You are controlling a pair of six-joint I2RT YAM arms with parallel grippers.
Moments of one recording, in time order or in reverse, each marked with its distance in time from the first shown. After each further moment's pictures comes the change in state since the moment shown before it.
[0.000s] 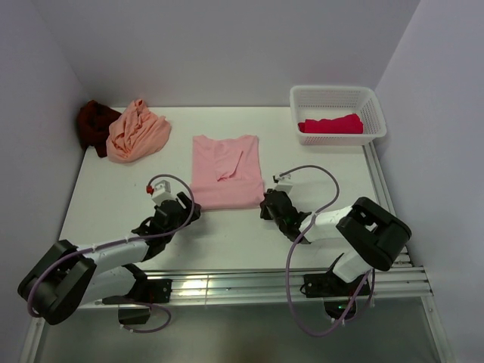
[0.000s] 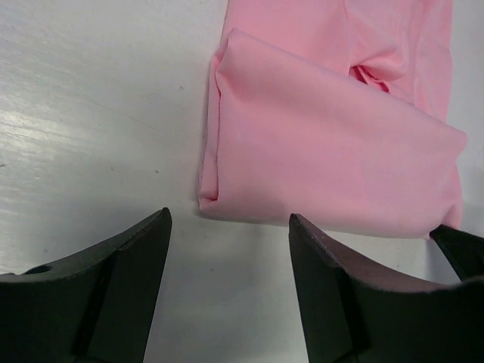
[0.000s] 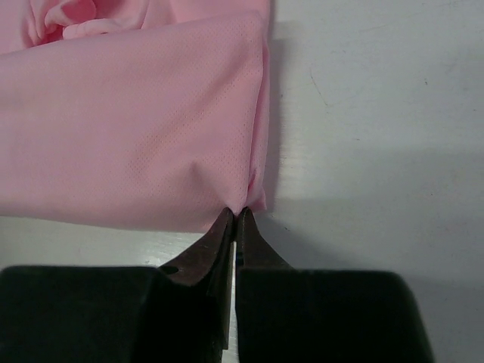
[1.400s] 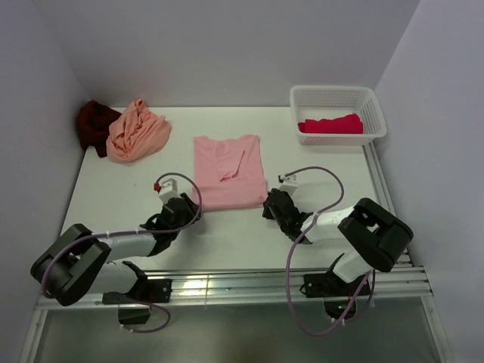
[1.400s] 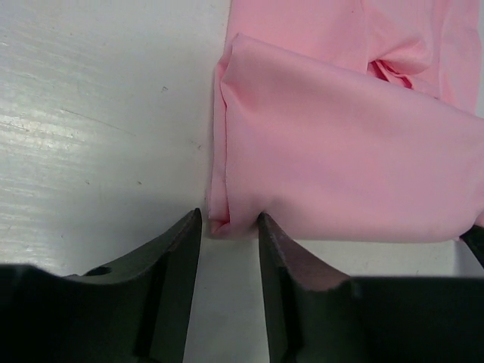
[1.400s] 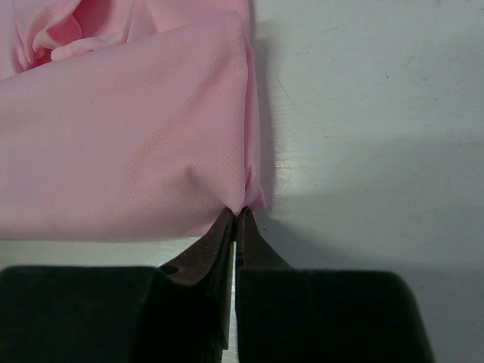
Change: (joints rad) left arm -0.033 0.155 0.039 0.080 -0.016 0.032; right arm -0.017 -0.019 -0.021 -0.015 0.043 0.067
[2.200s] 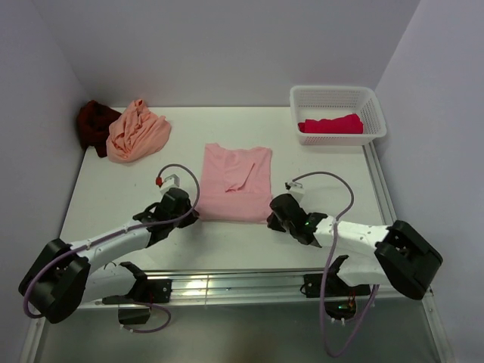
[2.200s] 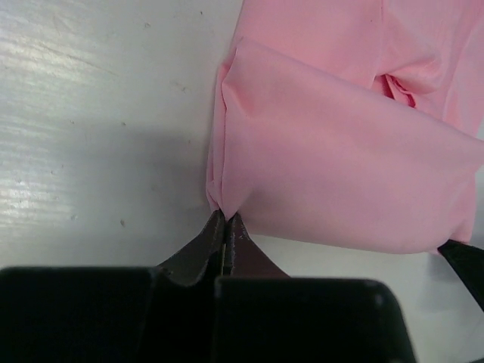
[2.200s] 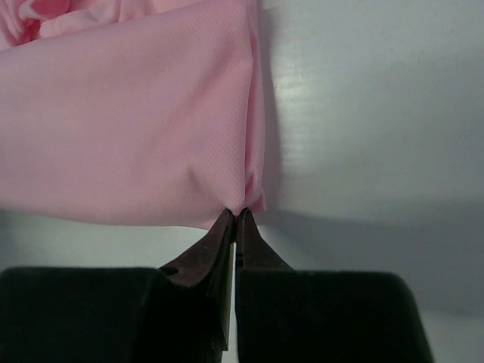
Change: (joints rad) left arm 0.029 -0.113 0.168 -0.455 0.153 -0.053; right arm 0.035 -0.229 0.034 -0.475 -0.120 0.214
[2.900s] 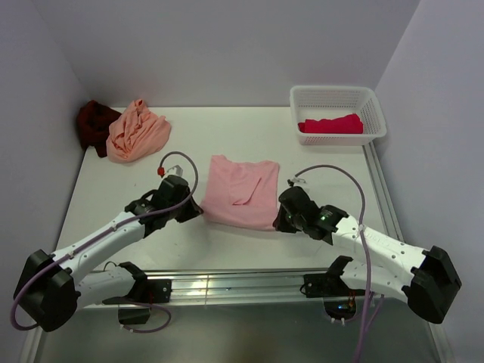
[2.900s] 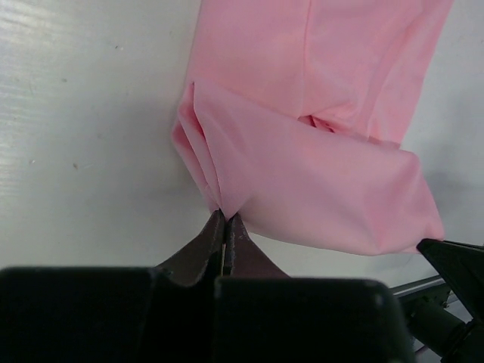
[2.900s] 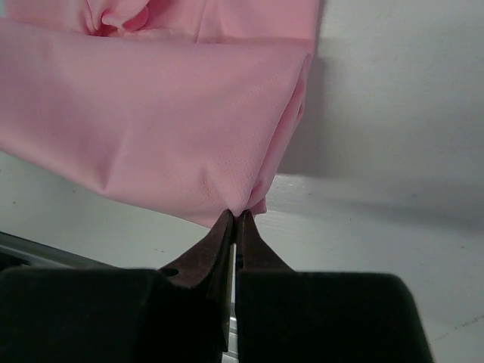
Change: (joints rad) left arm -0.006 -0.101 0.201 -0.355 0.139 -0.016; right arm -0.002 -0.285 0.152 -0.515 -0.164 -0.070
